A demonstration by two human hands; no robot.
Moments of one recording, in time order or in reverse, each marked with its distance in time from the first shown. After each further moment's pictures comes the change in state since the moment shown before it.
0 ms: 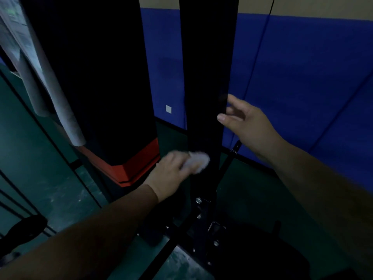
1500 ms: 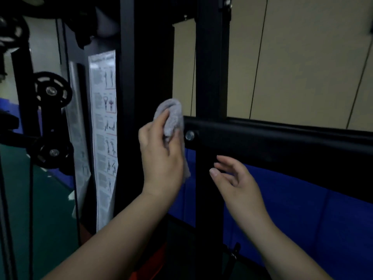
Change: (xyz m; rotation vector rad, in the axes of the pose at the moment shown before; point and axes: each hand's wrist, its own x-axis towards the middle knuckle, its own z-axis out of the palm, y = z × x) left_hand 0.160 0.038 -0.360 -0.548 0.947 -0.455; right_hand -0.029 -0.227 0.015 0.072 0.343 -0.212
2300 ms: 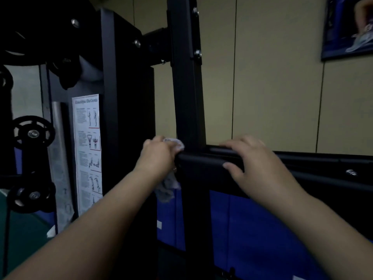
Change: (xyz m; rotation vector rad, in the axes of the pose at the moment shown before) left_hand 0.099 -0.016 0.043 0.764 -0.586 0.196; right_hand 0.038 -0.103 -0.074 -1.008 0.028 -0.454
